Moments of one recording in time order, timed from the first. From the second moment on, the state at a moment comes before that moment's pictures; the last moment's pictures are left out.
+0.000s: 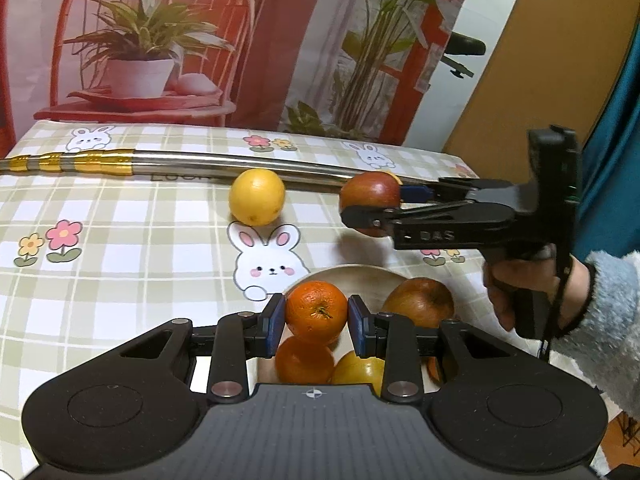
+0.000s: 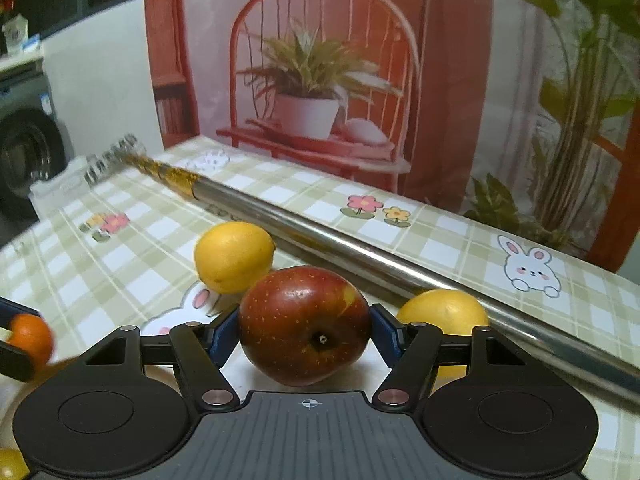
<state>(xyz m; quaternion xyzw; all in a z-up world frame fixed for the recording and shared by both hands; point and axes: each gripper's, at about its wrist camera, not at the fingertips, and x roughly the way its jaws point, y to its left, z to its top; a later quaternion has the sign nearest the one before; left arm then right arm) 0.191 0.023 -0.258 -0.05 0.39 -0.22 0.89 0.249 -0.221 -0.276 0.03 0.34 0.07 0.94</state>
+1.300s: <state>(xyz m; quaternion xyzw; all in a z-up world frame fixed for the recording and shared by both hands) 0.216 -0.007 -0.267 -0.03 0.41 -0.24 0.88 0.137 -0.225 -0.243 0.10 0.29 0.03 0.95</state>
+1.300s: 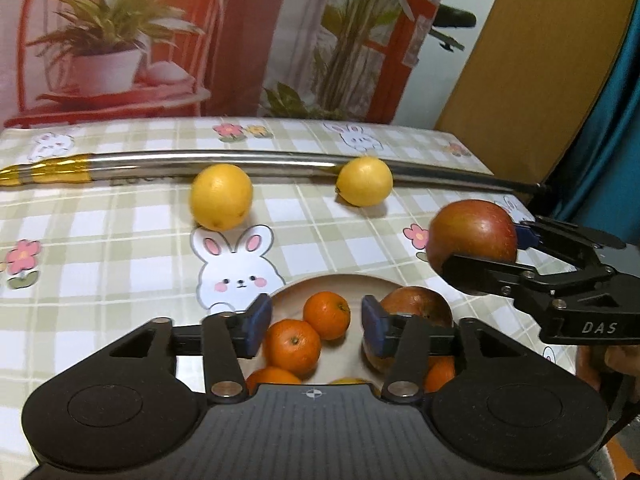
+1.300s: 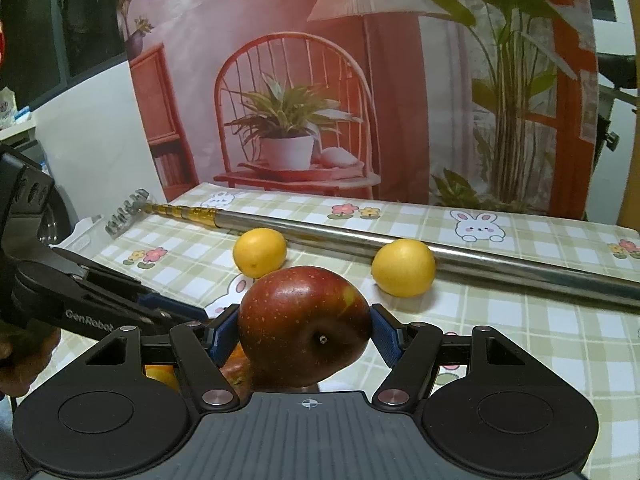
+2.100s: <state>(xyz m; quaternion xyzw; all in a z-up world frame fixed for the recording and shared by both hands) 0.114 0.033 -0.230 -0.03 0.36 -0.13 0.92 0.079 -0.136 -0.247 0.06 0.37 0.05 0.93</state>
